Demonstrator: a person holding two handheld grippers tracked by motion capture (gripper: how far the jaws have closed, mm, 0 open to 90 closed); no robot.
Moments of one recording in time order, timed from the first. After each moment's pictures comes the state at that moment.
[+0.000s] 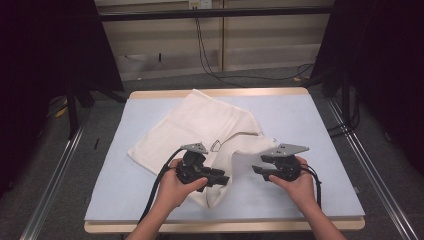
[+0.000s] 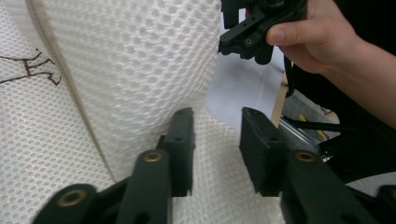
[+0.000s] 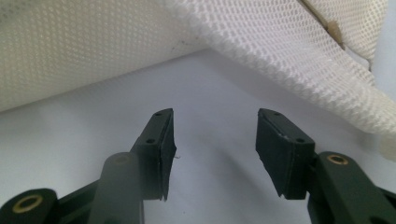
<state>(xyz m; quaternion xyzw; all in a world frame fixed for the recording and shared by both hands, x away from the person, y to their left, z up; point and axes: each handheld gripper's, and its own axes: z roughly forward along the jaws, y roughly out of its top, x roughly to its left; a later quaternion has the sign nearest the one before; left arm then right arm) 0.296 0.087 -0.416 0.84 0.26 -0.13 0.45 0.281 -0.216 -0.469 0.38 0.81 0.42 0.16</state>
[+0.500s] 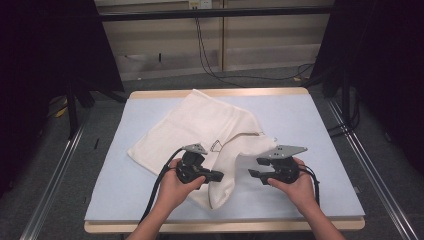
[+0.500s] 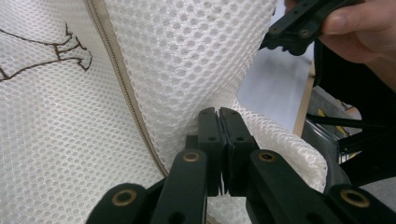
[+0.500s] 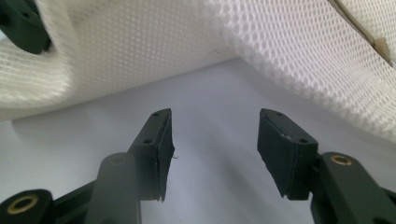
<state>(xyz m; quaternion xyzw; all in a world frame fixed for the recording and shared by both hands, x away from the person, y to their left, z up) 0.303 0.087 -0.430 0.86 0.27 -0.09 0.42 0.276 -0.208 -0.463 0.35 0.82 0.43 0.13</state>
